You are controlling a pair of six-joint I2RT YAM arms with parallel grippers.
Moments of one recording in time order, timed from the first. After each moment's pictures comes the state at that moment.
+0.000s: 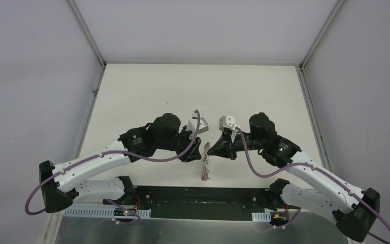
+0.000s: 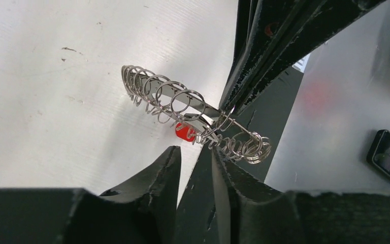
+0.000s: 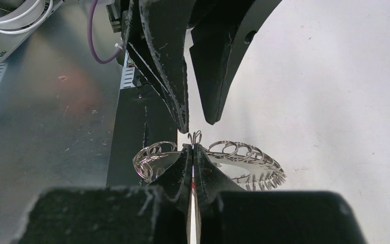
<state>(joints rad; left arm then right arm) -1.04 1.05 0.98 -0.53 0.31 -0.14 0.81 0.88 0.74 -0.21 -0.77 -0.10</state>
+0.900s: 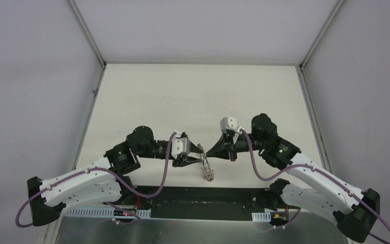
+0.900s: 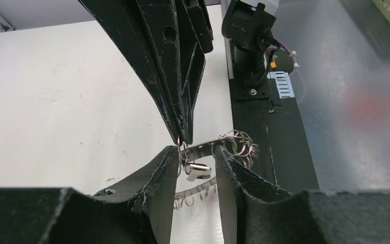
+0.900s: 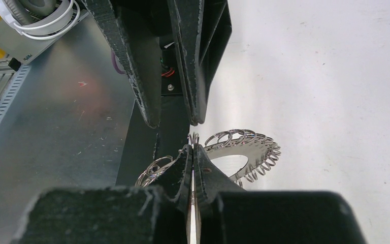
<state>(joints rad) -1.04 0.77 0.69 -0.05 0.55 0.21 0.82 0.87 0.71 -0.11 -0.85 -0.06</state>
